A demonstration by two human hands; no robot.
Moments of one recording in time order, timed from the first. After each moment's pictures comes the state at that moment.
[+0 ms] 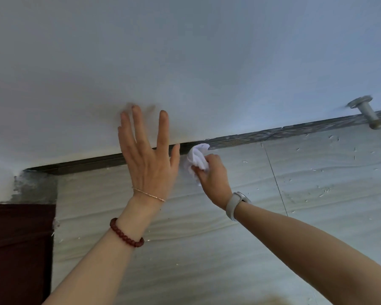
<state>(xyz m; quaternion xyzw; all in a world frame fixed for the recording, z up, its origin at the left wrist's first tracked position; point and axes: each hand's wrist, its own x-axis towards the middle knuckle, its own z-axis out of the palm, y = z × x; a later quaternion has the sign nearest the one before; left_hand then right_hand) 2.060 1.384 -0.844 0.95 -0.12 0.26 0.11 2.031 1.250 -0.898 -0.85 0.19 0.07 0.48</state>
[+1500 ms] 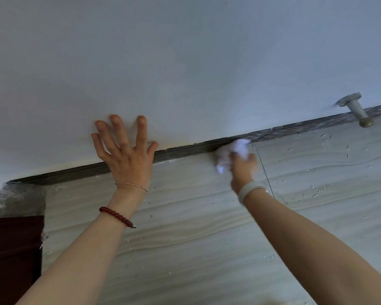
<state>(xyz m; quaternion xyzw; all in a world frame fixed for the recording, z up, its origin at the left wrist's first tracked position) 2.096 1.396 -0.884 0.94 -0.09 0.33 0.02 2.056 1.181 -0.913 -0.58 0.52 -0.10 0.62</state>
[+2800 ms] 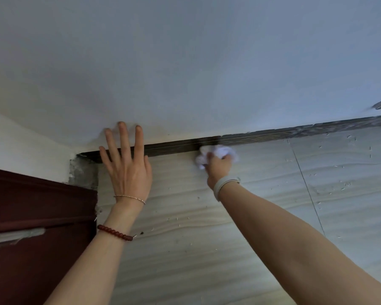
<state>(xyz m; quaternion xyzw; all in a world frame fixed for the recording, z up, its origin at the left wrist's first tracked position) 2.052 1.543 -0.881 0.97 -0.08 0.20 0.12 2.063 1.355 -0.913 -0.47 0.46 0.03 0.75</state>
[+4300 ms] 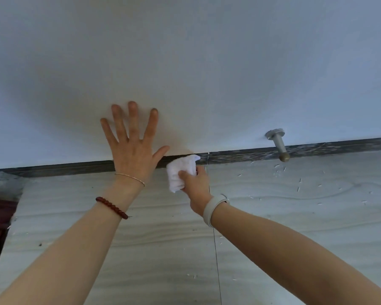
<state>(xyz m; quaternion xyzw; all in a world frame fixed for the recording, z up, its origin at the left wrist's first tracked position) 2.083 1.229 -0.817 0.94 -0.14 0.30 -0.06 2.033 1.094 -0.859 -0.58 0.32 0.17 0.73</state>
